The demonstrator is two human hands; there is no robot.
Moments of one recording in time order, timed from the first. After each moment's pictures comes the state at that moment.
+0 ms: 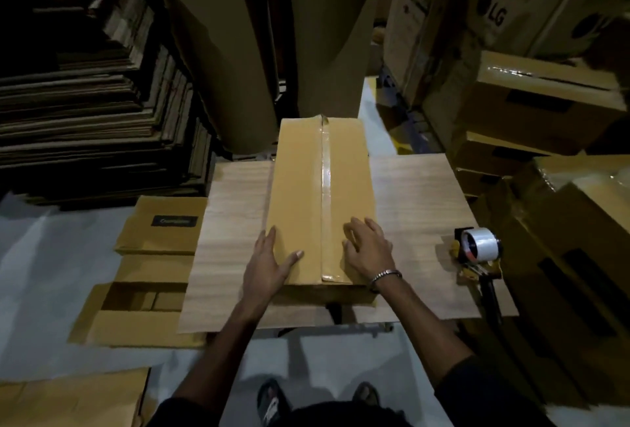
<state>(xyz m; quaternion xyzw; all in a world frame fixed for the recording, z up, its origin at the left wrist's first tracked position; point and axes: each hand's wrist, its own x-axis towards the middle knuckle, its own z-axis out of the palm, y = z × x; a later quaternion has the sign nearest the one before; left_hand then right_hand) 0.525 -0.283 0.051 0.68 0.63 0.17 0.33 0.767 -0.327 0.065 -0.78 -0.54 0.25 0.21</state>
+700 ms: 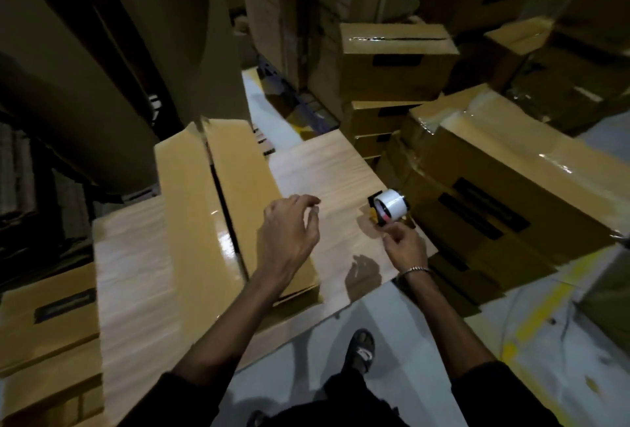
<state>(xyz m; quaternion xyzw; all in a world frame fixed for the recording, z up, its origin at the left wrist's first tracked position) 0.719 -0.280 0.129 0.88 0.32 0.27 0.22 0.919 -0.453 0.036 -0.90 -0.20 0.19 0.35</state>
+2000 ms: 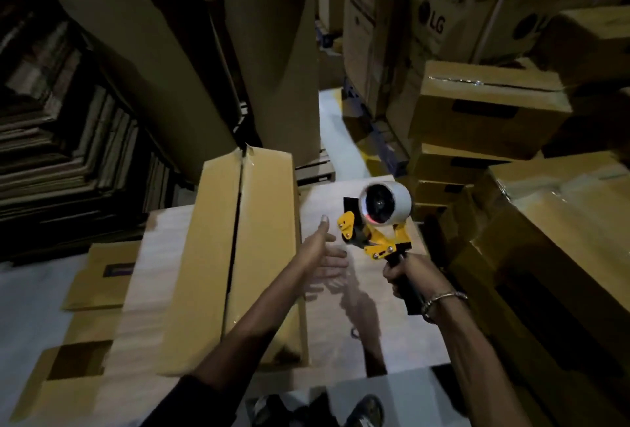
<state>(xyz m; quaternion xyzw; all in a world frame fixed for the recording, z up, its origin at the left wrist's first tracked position) 0.843 -0.233 0.125 0.40 0.52 0.12 0.74 1.033 -0.357 0.110 -0.70 -0.12 0.58 0.40</state>
